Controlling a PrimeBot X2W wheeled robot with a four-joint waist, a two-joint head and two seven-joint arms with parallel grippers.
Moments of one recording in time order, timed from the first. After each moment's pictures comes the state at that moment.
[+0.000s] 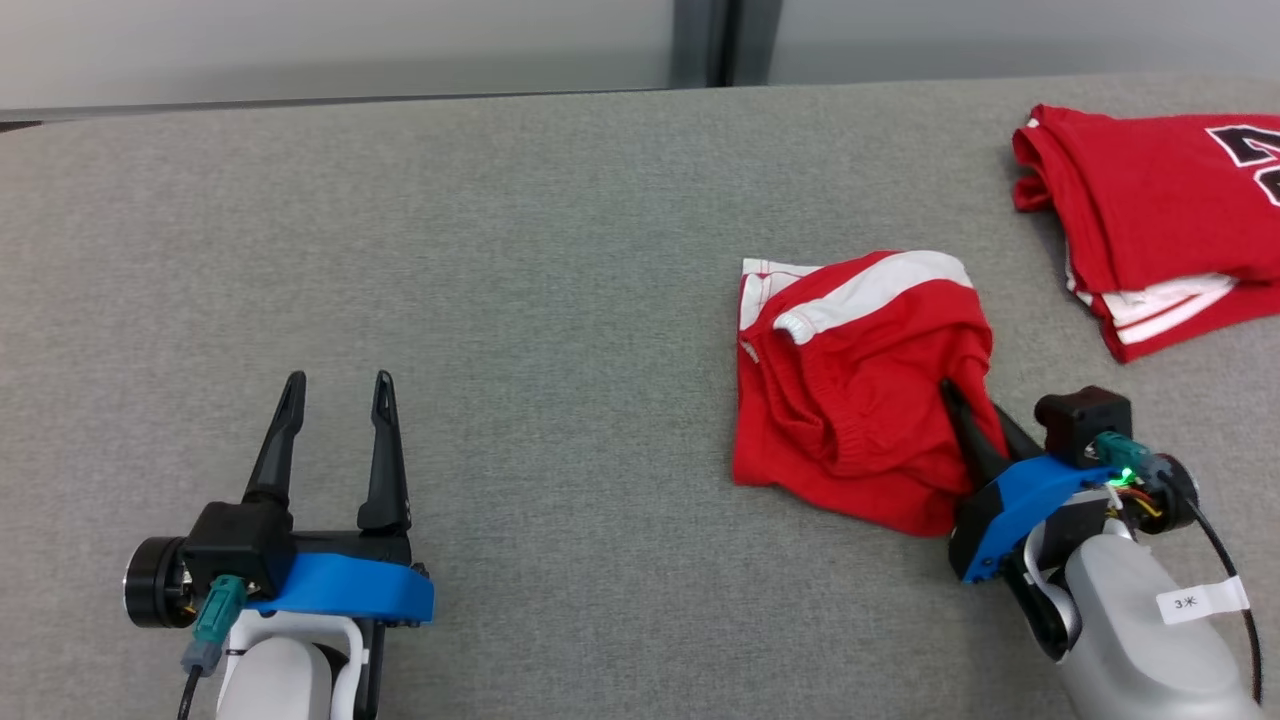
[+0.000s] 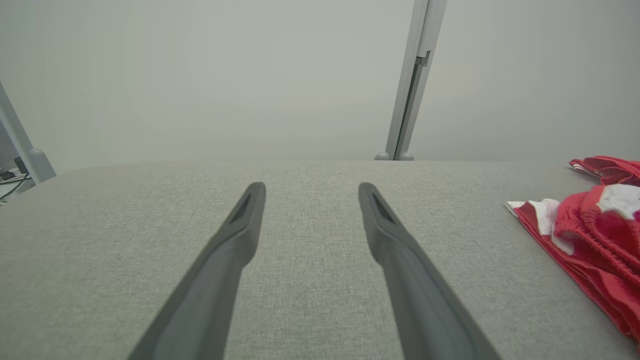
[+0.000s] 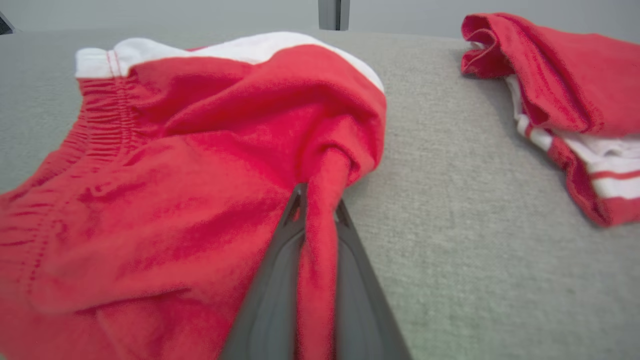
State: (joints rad) left arm -0.17 0.05 -0.04 0.23 -0.10 -0.08 -0.26; right arm -0.49 -0.16 0.18 0.75 0.21 0.13 -0.18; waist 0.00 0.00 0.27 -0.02
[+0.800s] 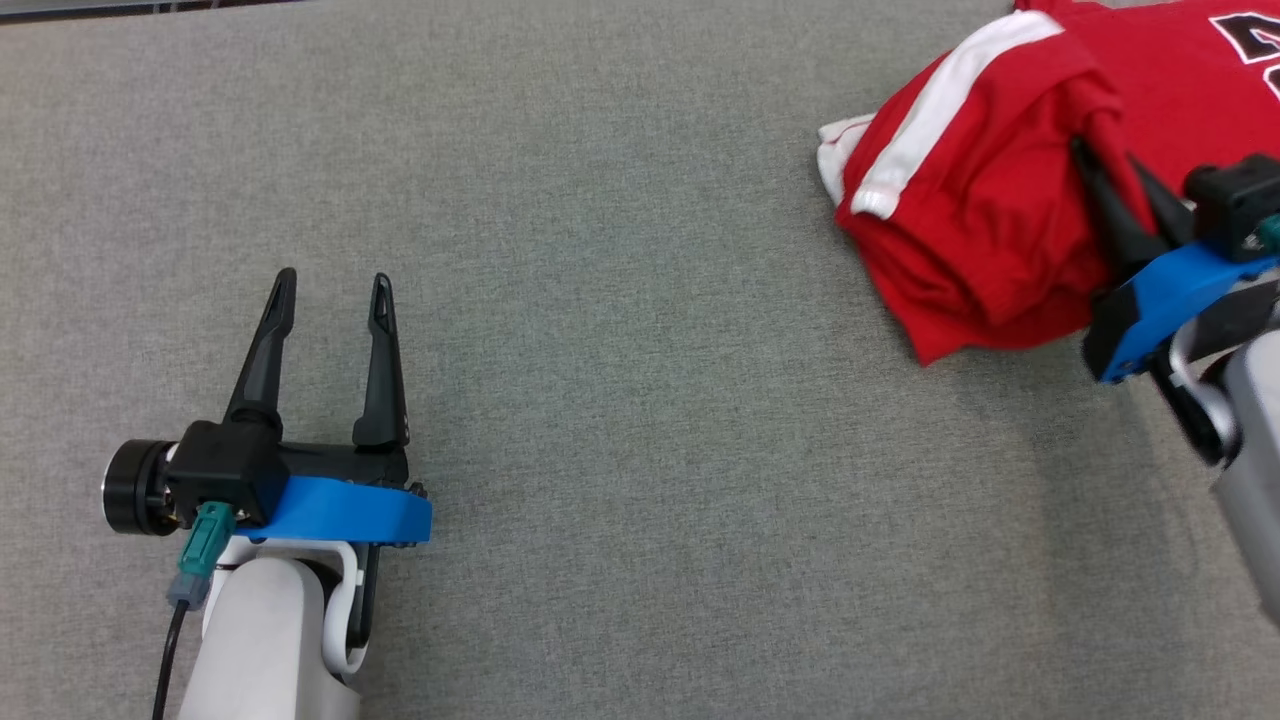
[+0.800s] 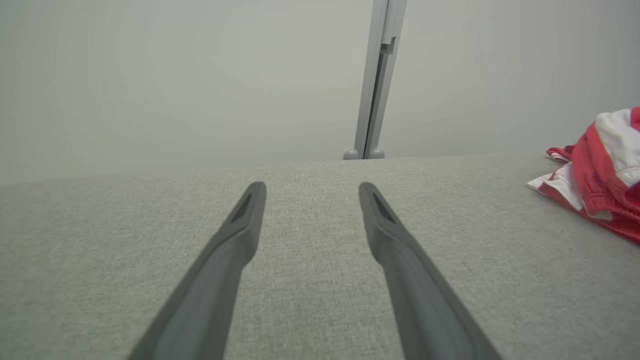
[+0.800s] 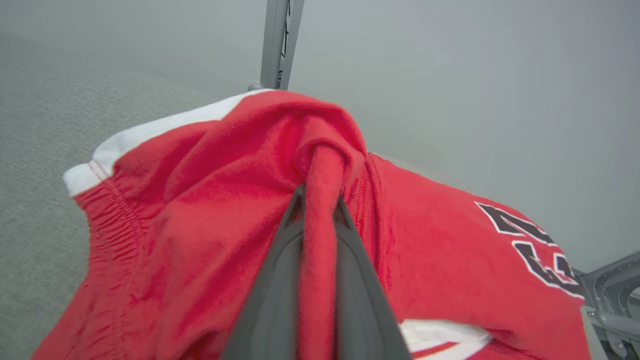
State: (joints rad) left arm -0.29 0.06 -0.05 0.21 -0.07 -0.10 -0.26; right arm -0.71 -0.40 0.24 0.55 0.20 0.13 -0.09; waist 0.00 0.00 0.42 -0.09
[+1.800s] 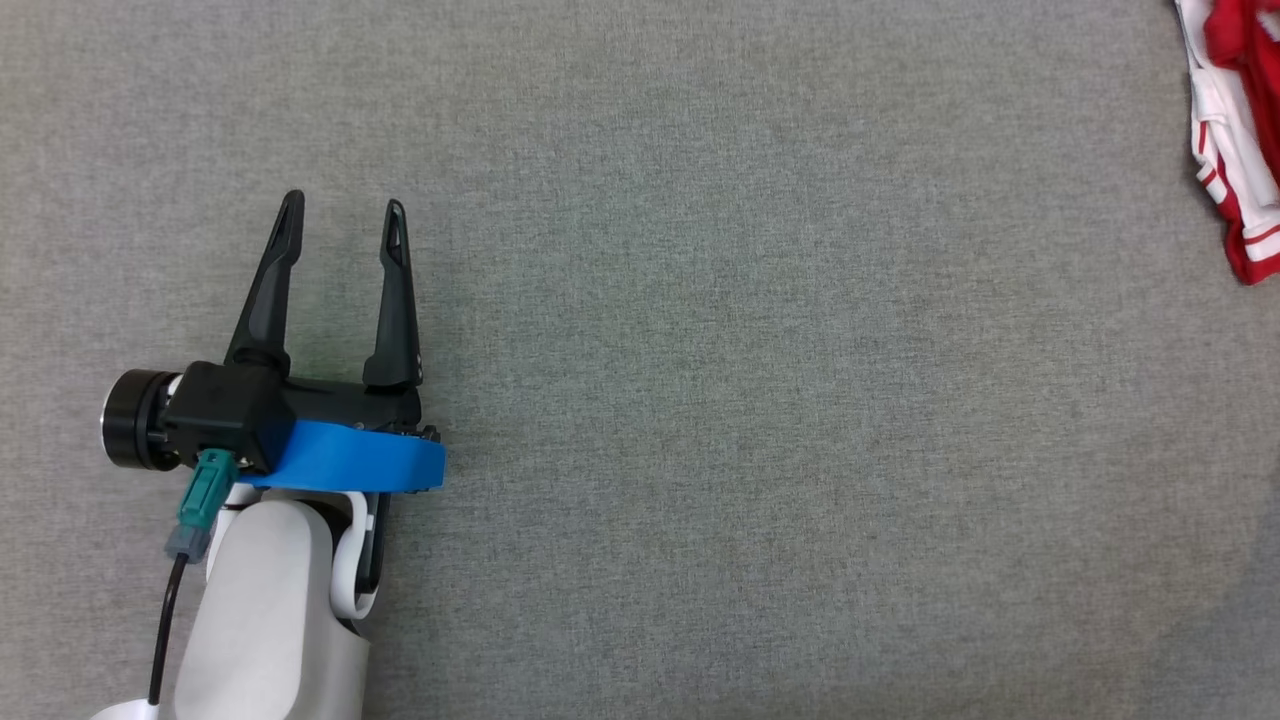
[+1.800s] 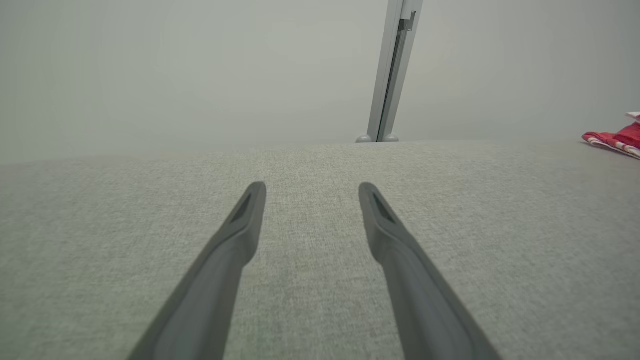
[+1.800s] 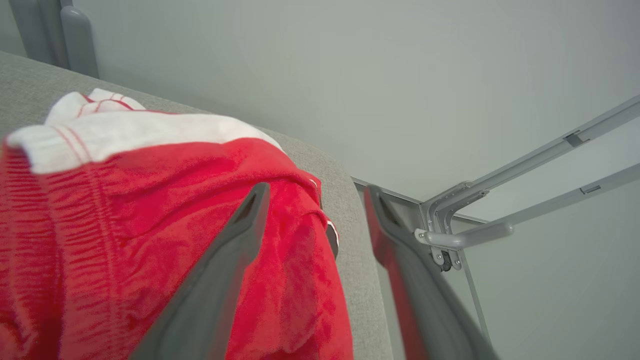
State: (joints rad) left arm -0.38 0.05 -0.07 0.19 -0.07 -0.11 -0.26; right arm -1.01 -0.75 0.17 0.86 0.23 0.13 0.00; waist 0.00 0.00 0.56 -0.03
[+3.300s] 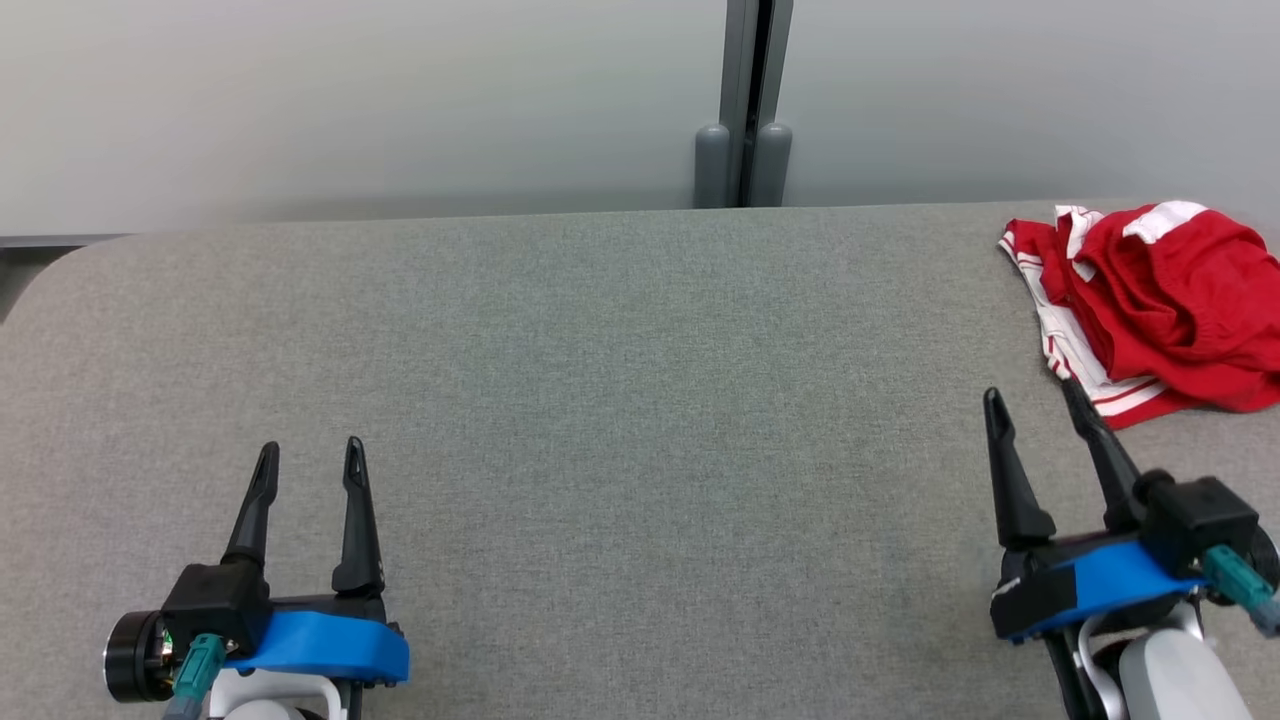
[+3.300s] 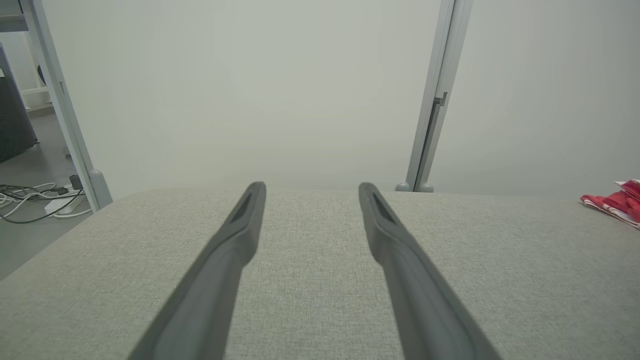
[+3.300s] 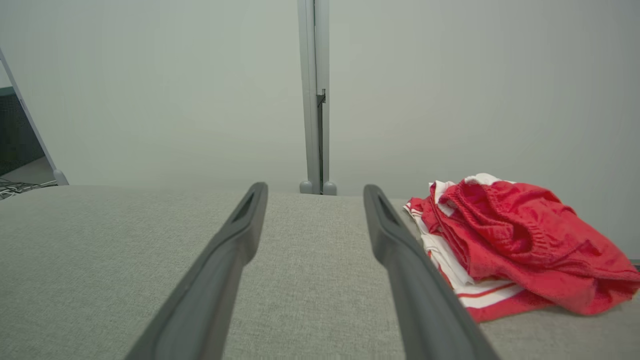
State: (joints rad) left arm -0.08 0.05 0.02 0.23 -0.10 -0.09 -0.26; right arm -0.20 -0.11 -0.01 0.25 0.14 0.13 -0.23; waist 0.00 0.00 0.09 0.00
